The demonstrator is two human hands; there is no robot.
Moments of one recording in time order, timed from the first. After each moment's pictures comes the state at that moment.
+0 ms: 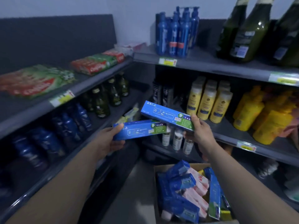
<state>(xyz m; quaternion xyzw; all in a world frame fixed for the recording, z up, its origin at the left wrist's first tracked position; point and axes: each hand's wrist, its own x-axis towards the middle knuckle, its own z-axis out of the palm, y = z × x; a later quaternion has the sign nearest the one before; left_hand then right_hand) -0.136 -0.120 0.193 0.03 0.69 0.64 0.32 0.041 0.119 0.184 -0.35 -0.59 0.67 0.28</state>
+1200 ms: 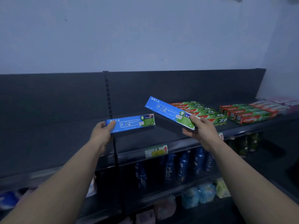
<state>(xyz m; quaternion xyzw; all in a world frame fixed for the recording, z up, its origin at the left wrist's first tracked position) -0.259 -0.576 0.298 -0.16 0.68 0.70 -0.17 -0.286 -0.246 0.313 -0.01 -0.63 0.78 0.05</state>
